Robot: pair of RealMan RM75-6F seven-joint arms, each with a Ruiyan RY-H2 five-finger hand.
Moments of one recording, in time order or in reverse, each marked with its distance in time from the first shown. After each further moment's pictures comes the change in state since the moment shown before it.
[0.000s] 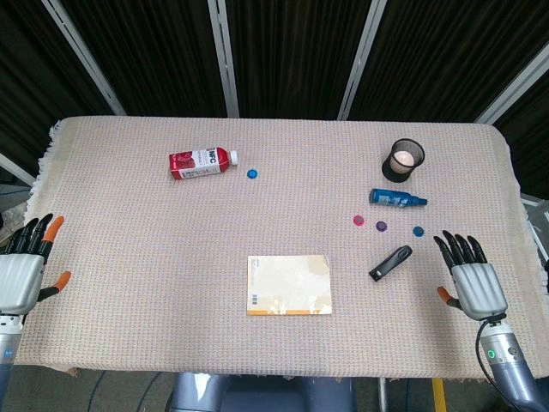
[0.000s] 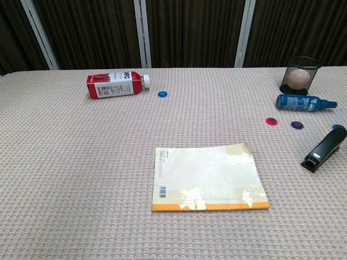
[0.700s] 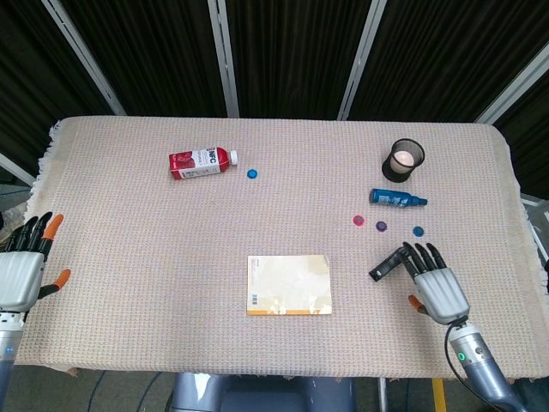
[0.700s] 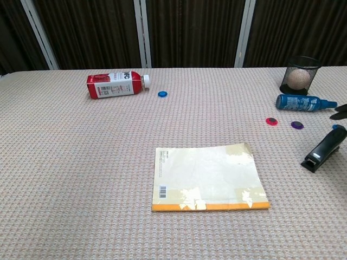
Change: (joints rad) left arm -0.010 -0.004 -0.011 0.001 -0.024 -0.019 0.008; right arm 0.050 -0.128 -0.049 0.079 -0.118 -0.039 -0.065
